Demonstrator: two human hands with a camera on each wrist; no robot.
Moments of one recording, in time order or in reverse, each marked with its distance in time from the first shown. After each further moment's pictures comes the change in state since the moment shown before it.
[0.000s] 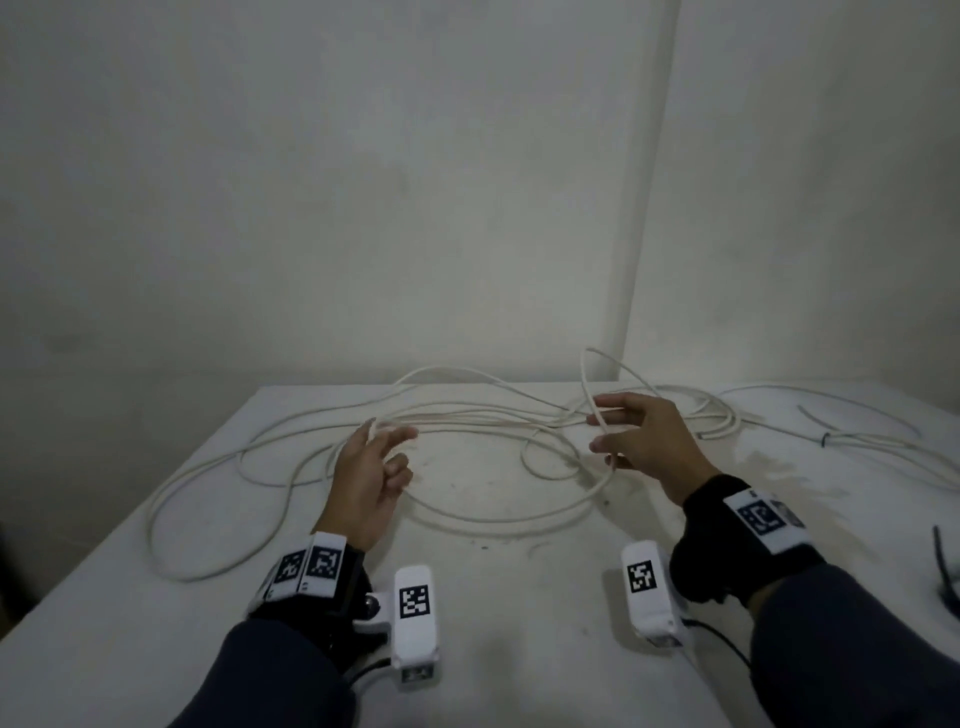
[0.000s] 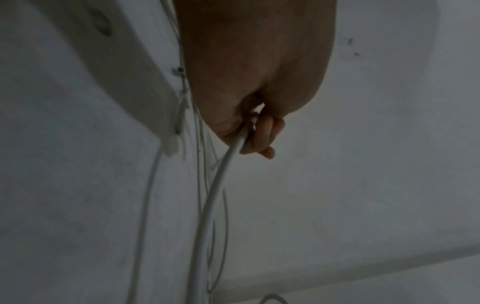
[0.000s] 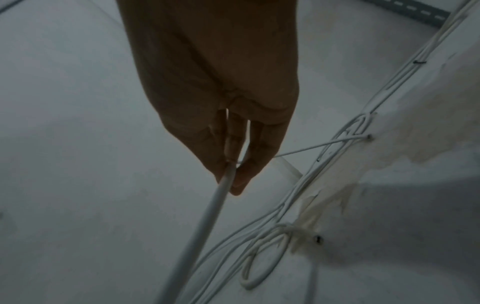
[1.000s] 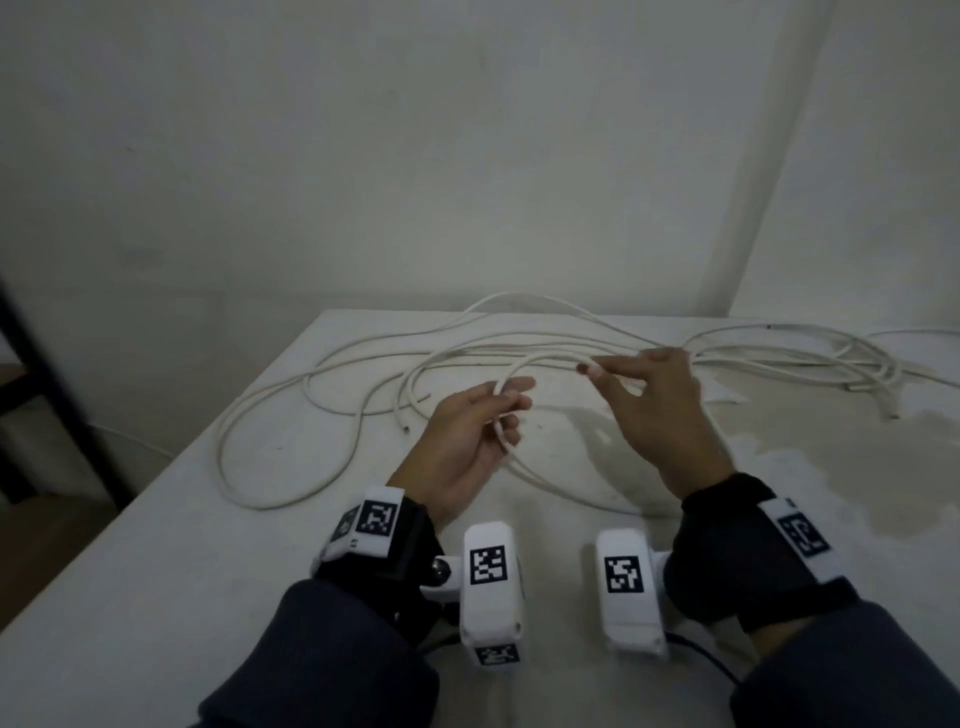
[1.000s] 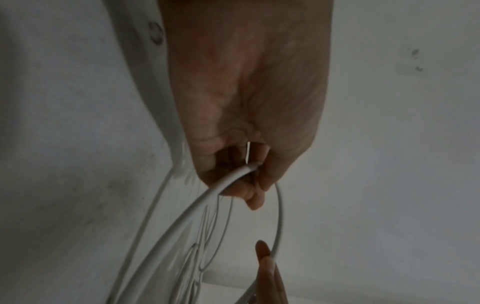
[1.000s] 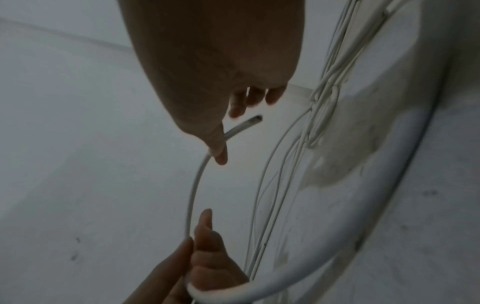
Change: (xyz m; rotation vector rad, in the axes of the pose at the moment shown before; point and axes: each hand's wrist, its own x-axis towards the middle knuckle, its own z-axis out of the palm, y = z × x) left_hand -0.006 -0.014 -0.013 0.146 -0.176 -0.167; right_hand -0.012 0.009 0.118 -0.248 0.109 -0.359
